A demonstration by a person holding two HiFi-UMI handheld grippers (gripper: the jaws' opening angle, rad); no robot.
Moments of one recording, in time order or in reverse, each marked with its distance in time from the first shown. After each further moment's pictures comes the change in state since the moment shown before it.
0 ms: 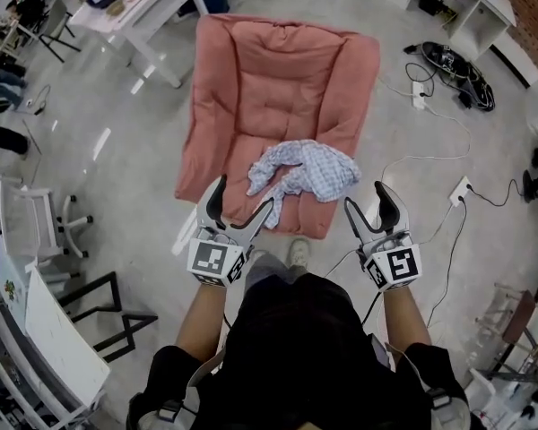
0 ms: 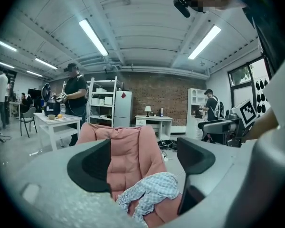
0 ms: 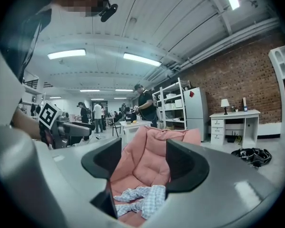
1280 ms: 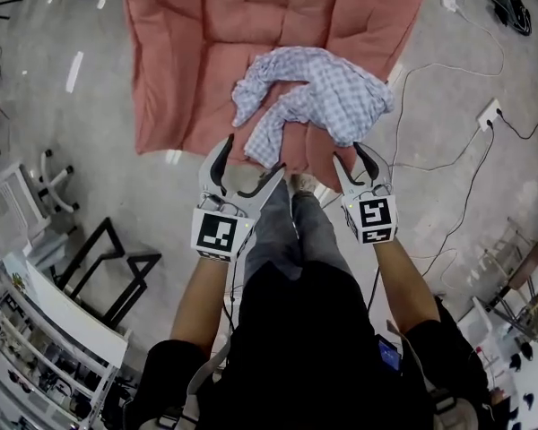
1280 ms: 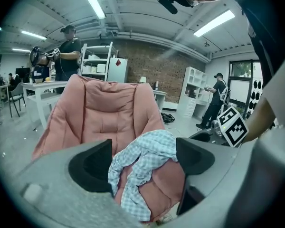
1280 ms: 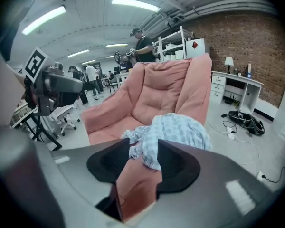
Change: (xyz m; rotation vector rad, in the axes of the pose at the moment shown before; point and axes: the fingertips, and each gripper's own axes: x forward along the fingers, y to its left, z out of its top) left arm 0.071 0.018 -0.215 -0.055 0.322 -0.113; right arm 0.078 0.014 -0.305 0.040 0.557 -0.009
